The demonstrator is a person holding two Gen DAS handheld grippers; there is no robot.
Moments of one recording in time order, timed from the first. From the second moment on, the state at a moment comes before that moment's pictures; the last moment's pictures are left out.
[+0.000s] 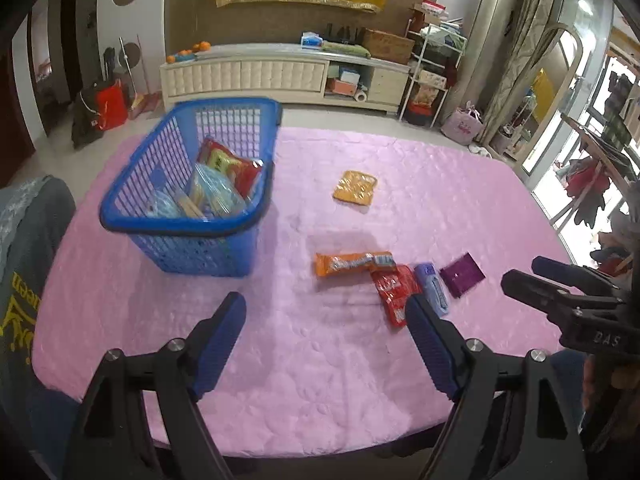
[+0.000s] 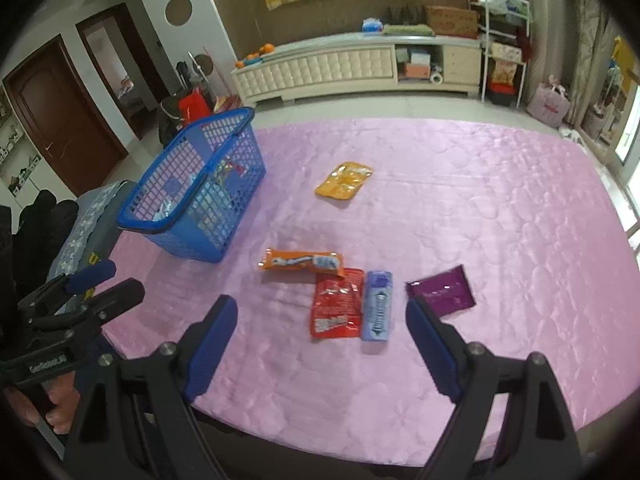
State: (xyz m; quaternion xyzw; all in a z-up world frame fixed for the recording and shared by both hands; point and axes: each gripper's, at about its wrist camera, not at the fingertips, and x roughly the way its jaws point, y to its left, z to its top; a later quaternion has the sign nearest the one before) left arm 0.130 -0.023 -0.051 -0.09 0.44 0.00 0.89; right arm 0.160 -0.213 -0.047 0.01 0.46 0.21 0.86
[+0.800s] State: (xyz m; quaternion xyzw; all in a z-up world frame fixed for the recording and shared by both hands) left arm 0.187 -0.072 -0.146 -0.05 0.53 0.00 0.85; right arm 0.189 -0.247 -0.152 0.07 0.51 0.21 0.83
